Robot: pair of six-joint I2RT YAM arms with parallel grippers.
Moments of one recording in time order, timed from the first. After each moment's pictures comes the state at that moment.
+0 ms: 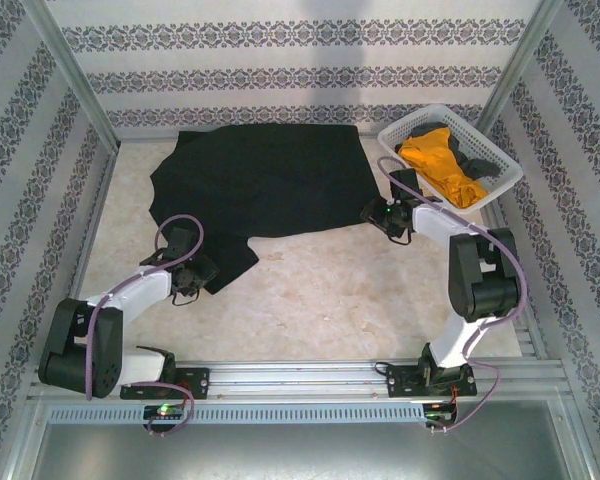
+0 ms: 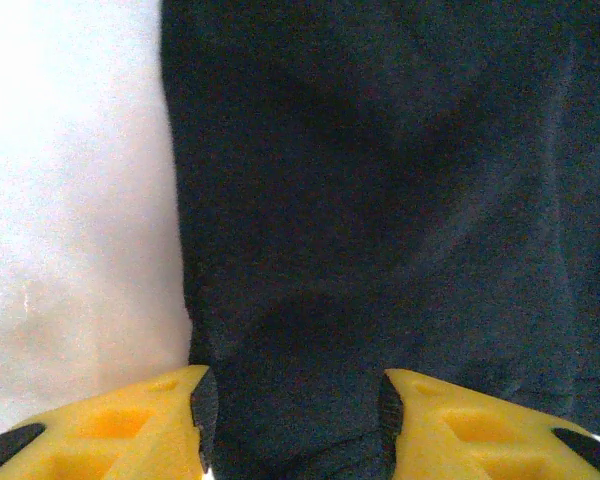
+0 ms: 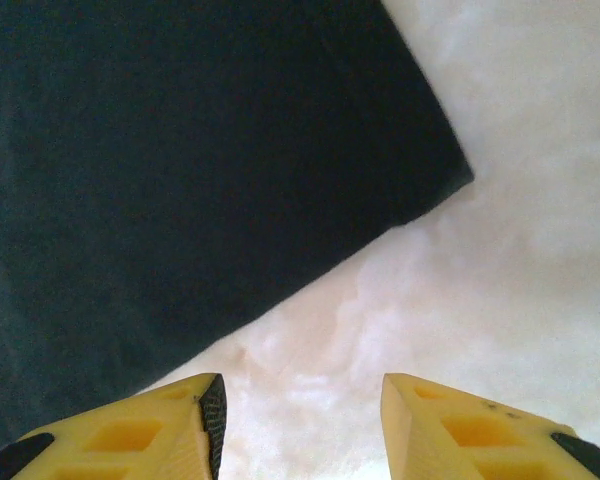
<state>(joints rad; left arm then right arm) -0.16 1.30 0.55 -0.38 0.02 -0.93 0.13 1.76 1.09 -0.36 -0.20 0.69</state>
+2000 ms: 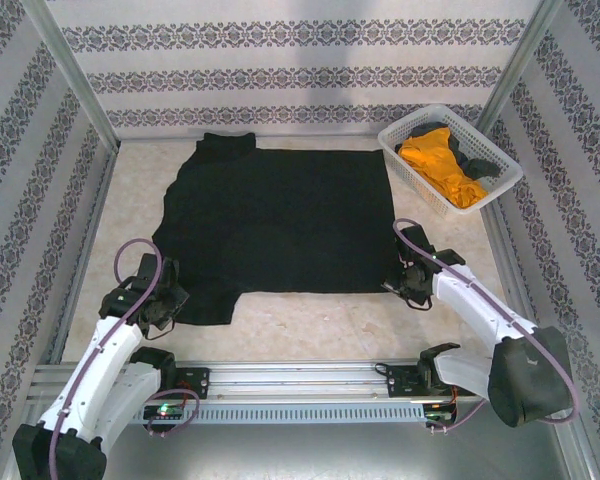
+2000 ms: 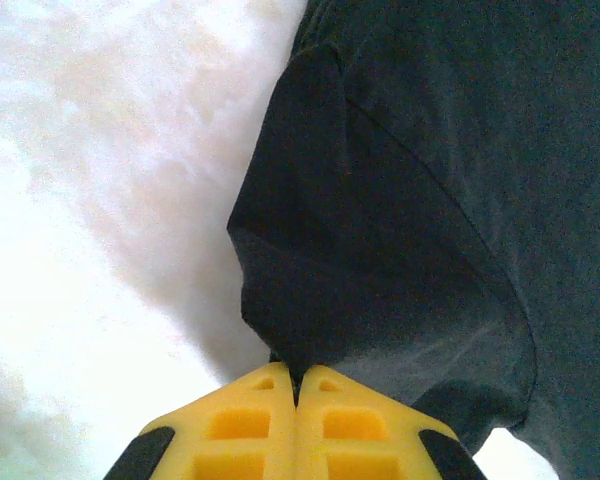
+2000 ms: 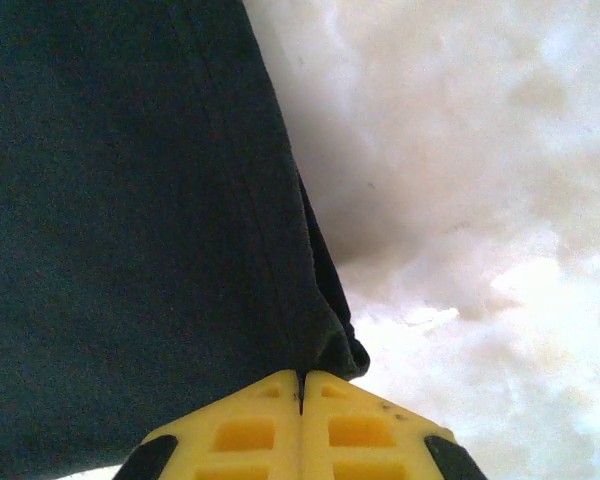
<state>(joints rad) -0.15 0.72 0.56 -0.99 -0.11 -1.06 0.28 1.14 0.65 -0.82 -0.01 0.83</state>
